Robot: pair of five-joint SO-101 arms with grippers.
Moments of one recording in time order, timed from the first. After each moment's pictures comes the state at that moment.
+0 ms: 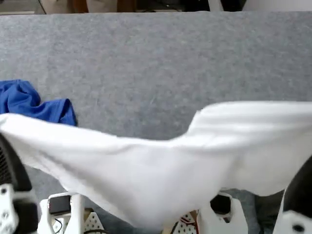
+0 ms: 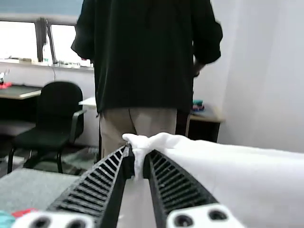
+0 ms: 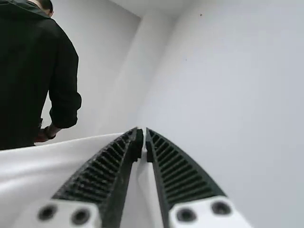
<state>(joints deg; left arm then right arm) -13.7 -71.7 -12.1 83.9 -5.9 7.5 -42.3 -61.1 73.3 15.3</state>
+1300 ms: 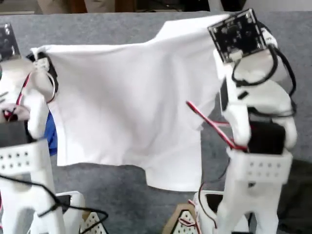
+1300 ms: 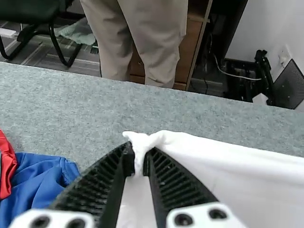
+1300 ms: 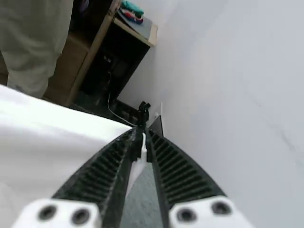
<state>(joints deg) -13.5 -40.8 18.5 50.3 -6.1 -0.2 -38.3 10.0 38.4 25.2</state>
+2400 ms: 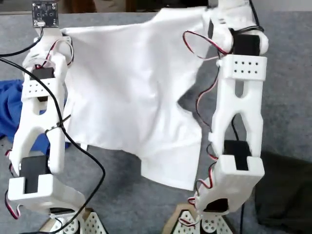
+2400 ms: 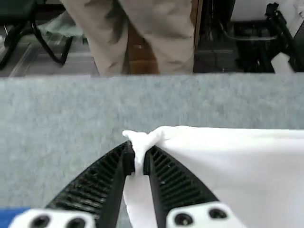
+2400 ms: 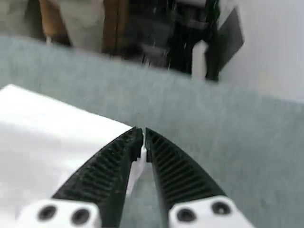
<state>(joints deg) -12.1 2.3 9.1 22.0 -16.0 0.0 15.1 -36.9 66.2 11.6</state>
